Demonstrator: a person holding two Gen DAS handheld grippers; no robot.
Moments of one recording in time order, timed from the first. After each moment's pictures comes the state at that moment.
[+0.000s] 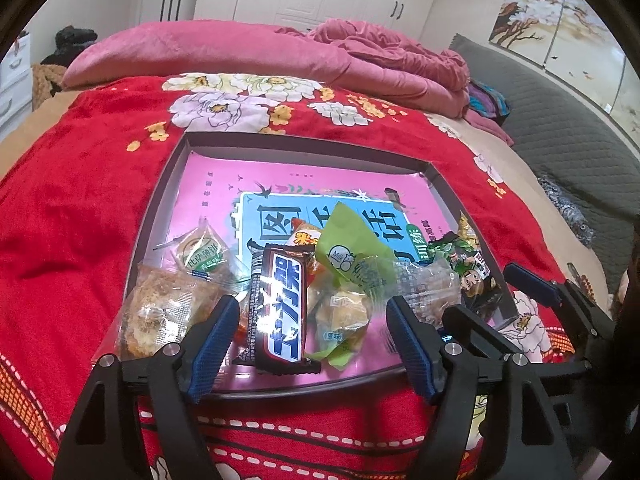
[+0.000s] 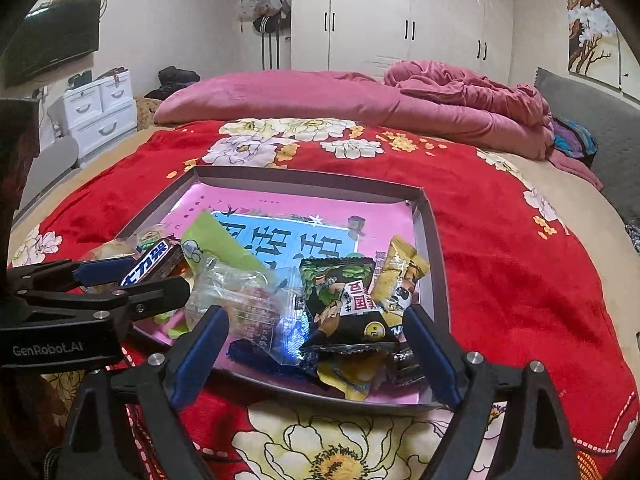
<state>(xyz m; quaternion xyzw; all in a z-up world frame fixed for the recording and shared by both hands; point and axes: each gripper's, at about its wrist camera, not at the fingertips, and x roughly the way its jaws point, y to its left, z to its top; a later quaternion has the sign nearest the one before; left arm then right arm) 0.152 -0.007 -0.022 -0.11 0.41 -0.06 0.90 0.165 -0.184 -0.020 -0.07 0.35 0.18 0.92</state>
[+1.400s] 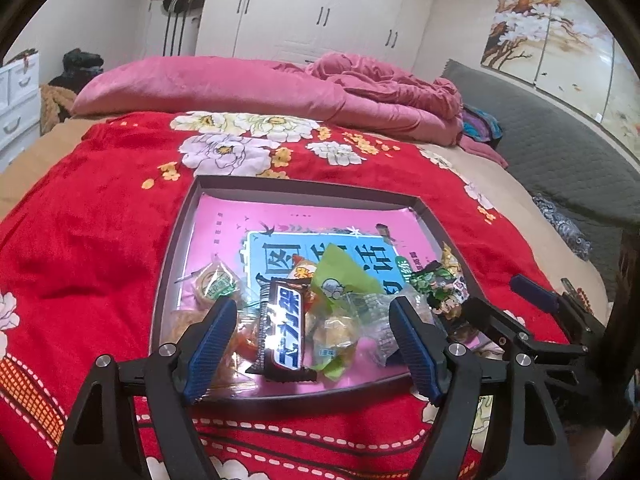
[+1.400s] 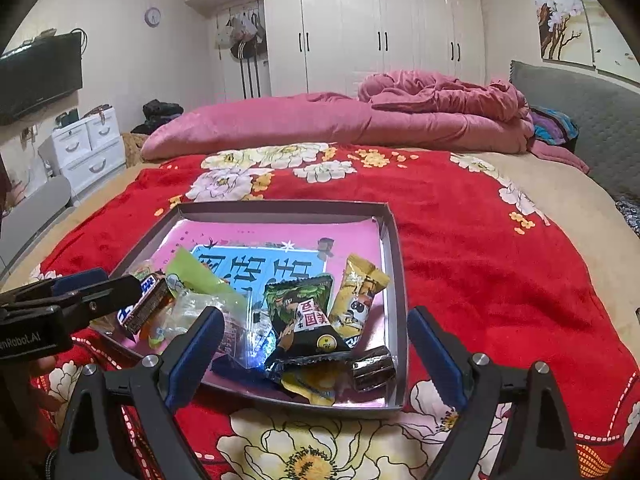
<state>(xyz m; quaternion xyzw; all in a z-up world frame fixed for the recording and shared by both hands) 0.129 -0.008 0.005 -0.10 0.35 -0.05 0.93 0.161 -0.216 -0.003 -0.02 0.31 0.16 0.94</state>
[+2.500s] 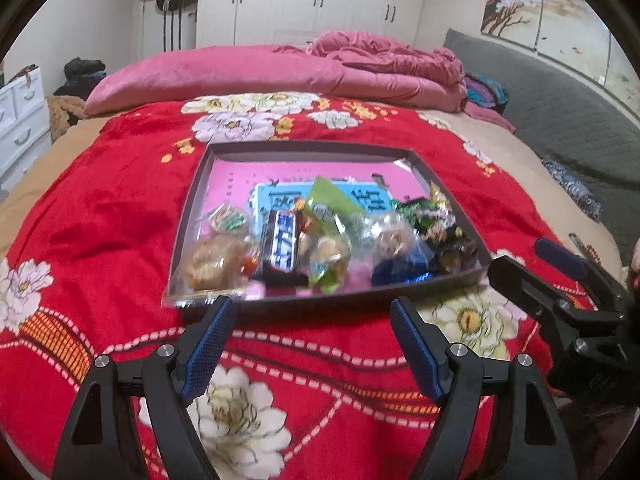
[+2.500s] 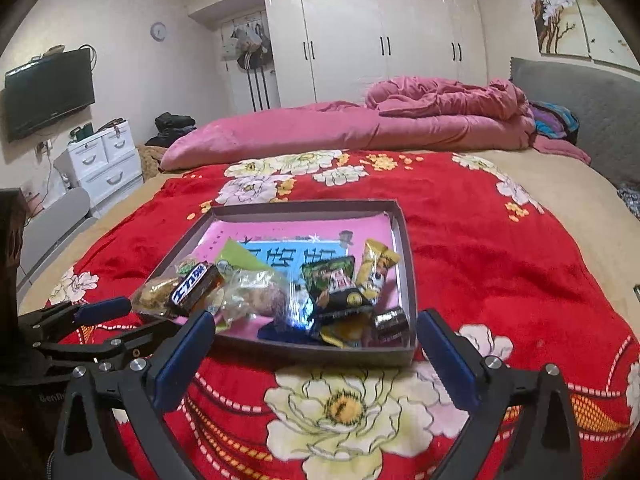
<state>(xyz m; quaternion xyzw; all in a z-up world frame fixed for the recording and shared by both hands) 0.074 -0.028 0.003 -0.06 0.39 -0.03 0.92 0.103 -0.222 0.013 0.01 0.32 0.17 0.93</state>
